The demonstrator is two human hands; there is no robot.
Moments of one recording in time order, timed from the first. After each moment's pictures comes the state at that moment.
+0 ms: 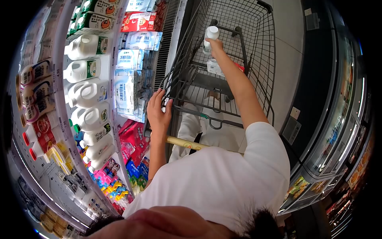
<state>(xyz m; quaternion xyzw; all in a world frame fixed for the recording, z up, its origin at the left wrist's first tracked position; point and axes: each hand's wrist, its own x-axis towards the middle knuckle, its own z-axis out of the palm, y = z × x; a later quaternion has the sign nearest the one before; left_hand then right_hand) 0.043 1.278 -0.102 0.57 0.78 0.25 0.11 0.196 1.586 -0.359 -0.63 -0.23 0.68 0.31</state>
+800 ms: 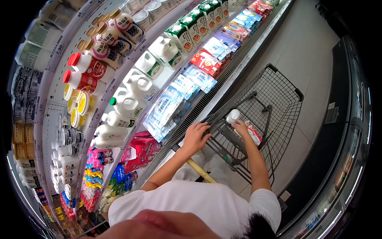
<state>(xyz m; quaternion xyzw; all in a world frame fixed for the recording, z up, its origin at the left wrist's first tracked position) 0.043 1.268 -0.107 0.56 0.77 0.29 0.09 0.223 1.482 -0.330 -0.51 -0.56 0.65 0.03</state>
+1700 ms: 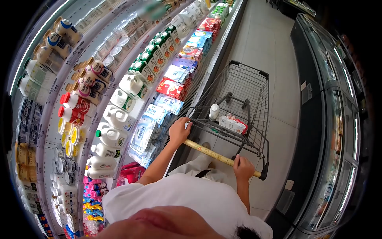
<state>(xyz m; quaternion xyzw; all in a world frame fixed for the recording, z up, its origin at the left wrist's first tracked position) 0.072 1.361 -0.083 0.58 0.77 0.27 0.06 0.402 1.319 -0.105 -0.58 -0.76 -0.01 0.30</state>
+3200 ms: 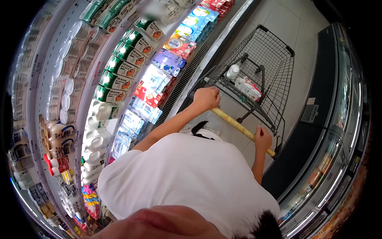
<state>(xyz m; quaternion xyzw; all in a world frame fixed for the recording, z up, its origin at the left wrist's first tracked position) 0.087 1.874 -0.094 0.62 0.75 0.16 0.17 0.413 1.870 -0.103 -0.67 -0.70 0.18 0.17</state>
